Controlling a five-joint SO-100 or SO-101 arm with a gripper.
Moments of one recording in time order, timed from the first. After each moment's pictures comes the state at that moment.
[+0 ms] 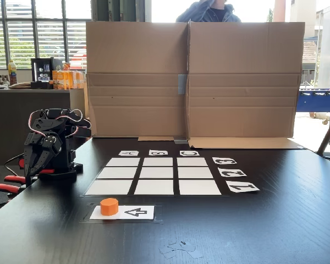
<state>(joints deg) 92.5 190.1 172.9 67.2 -8.5</state>
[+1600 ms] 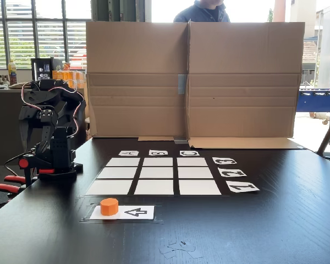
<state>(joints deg) 86.9 141.5 126.2 76.2 -9.3</state>
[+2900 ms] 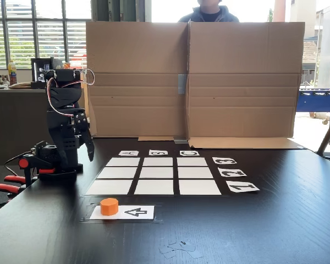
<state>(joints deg) 62.8 87.5 82.9 87.3 -2.5</state>
